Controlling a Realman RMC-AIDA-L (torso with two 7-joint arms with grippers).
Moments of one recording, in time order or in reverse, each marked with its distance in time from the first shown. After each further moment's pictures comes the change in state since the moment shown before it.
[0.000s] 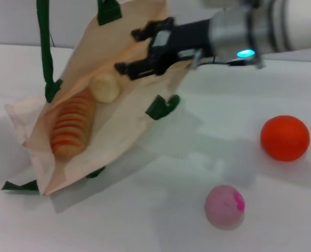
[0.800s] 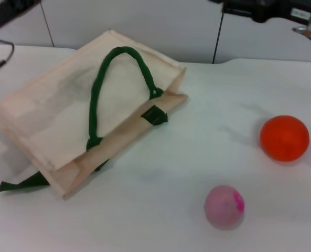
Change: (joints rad) left arm 0.012 -0.090 -0.007 -0.003 0.079 0.295 0.239; right arm -0.195 0.008 0.560 0.130 0.251 0.294 -0.443
